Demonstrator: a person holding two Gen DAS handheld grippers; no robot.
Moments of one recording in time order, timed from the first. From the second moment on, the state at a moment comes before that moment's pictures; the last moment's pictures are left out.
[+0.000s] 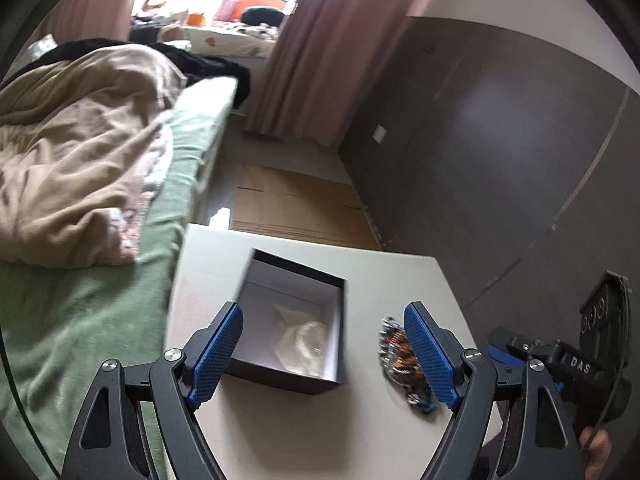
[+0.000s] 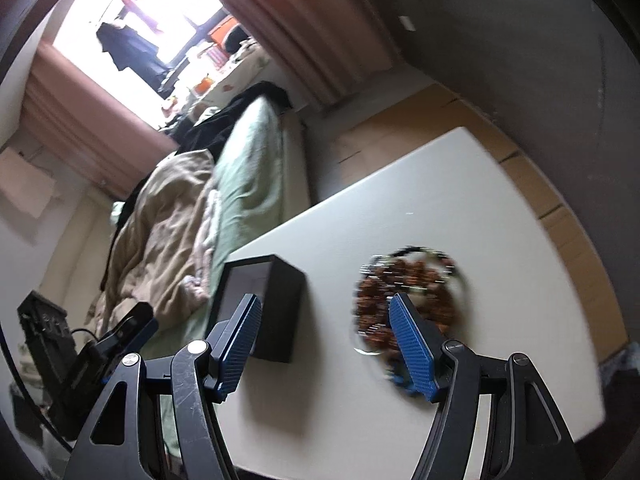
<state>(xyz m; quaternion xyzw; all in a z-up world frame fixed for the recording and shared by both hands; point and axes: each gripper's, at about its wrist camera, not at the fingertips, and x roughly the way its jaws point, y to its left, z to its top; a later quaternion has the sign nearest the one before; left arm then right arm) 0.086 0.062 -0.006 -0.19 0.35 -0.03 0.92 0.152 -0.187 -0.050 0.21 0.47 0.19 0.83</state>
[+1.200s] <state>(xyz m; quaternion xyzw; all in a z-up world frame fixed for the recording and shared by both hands) 0.172 -0.079 -0.053 -0.17 0.48 -0.11 0.85 0.161 -0.321 -0.081 0.34 0.50 0.10 0.79</state>
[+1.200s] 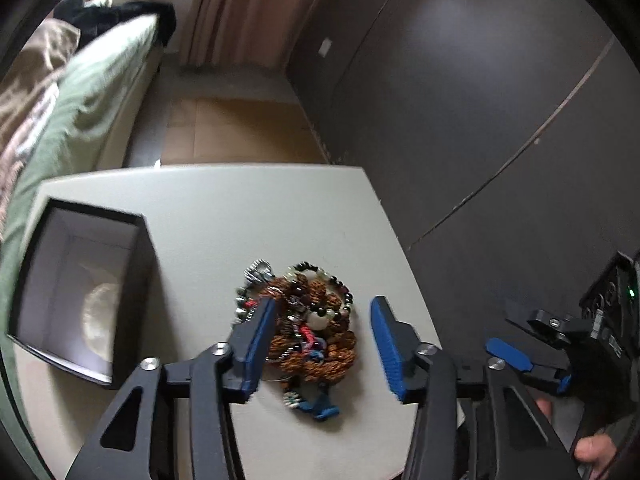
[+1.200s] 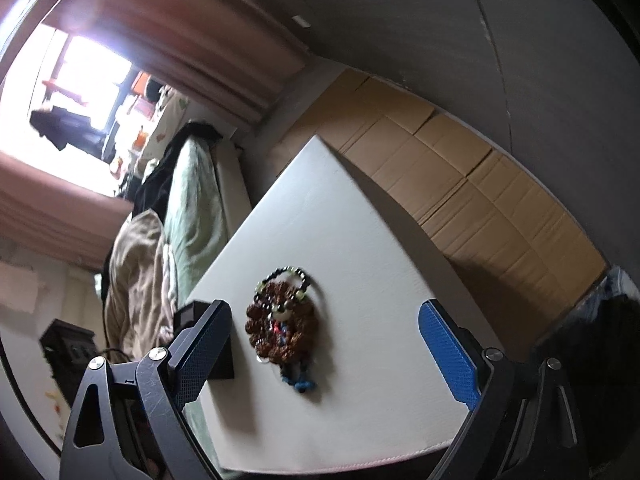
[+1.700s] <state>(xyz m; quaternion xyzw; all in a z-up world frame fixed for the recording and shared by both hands) 0.204 -0.101 -0.099 -0.18 0.54 -0.04 0.82 0.164 -0.352 -0.078 0.37 0.49 0.10 0.79</state>
